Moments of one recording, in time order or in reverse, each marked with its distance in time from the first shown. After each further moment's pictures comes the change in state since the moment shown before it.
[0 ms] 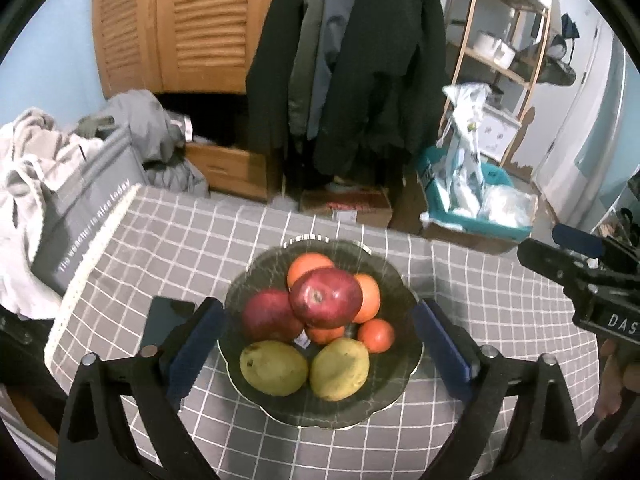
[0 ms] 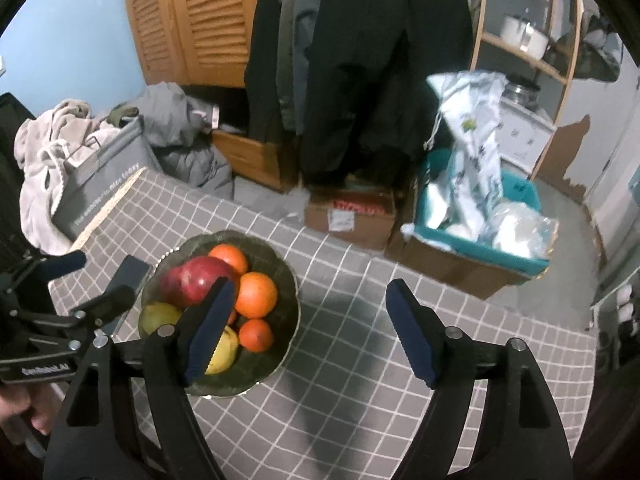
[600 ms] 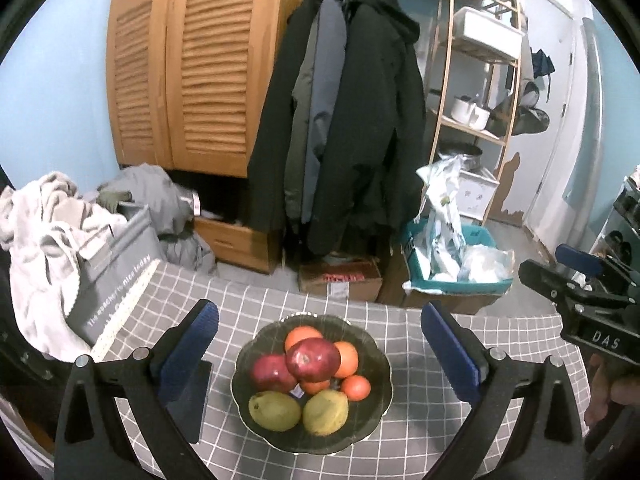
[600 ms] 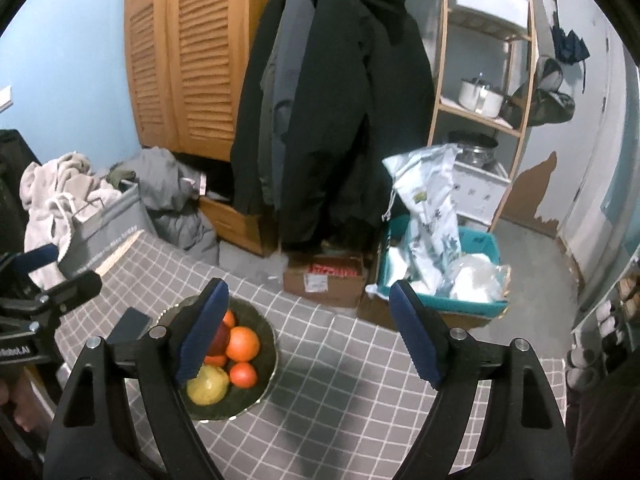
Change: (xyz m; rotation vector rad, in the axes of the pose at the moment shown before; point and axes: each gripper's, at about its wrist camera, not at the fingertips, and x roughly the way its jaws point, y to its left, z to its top) left arm -0.087 -0.021 0.030 0.032 -0.236 0.005; right arm -0.087 -0.013 0.013 0.006 -0.227 -0.072
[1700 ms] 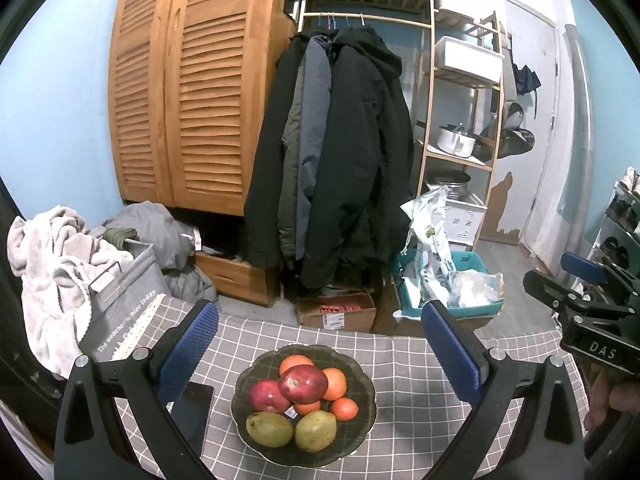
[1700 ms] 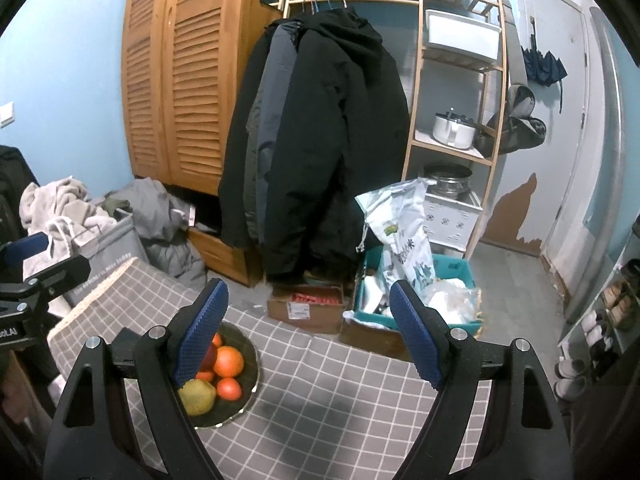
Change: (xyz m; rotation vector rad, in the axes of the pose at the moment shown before) left arm -0.044 -0.022 0.016 0.027 -0.106 0.006; right arm -0.048 -0.021 0.002 0.014 -0.111 -0.036
